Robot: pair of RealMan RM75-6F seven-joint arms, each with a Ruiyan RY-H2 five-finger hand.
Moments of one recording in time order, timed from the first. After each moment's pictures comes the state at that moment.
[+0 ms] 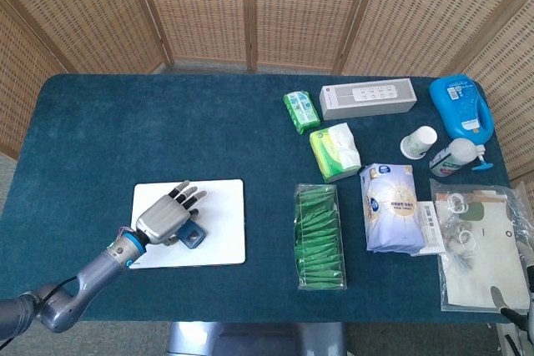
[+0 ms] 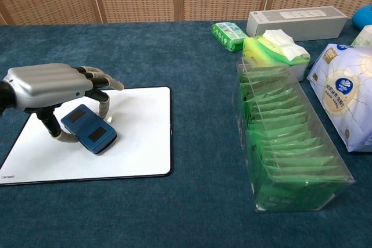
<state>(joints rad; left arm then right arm) -0.71 -1.40 0.03 -1.50 1.41 0.87 0.36 -0.19 -1.19 0.05 -1.54 -1.50 1.71 0.01</state>
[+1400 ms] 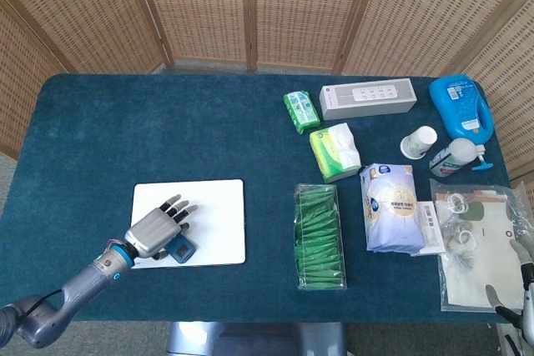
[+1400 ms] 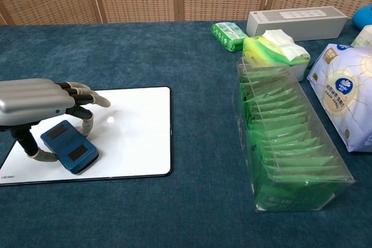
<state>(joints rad) -0.67 -1.32 0.11 -1.58 1.45 0.88 0.35 -0.18 -1.20 0.06 -1.55 -1.51 1.70 -0.01</state>
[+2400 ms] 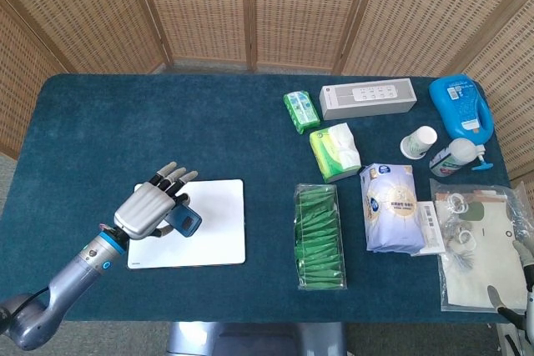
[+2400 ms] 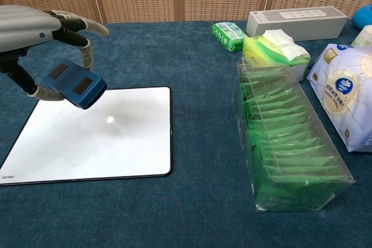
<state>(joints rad) -0.64 -1.21 -0.01 -1.74 1.47 1.04 0.32 -0.18 -1.21 0.05 -1.52 -1.51 1.70 0.04</state>
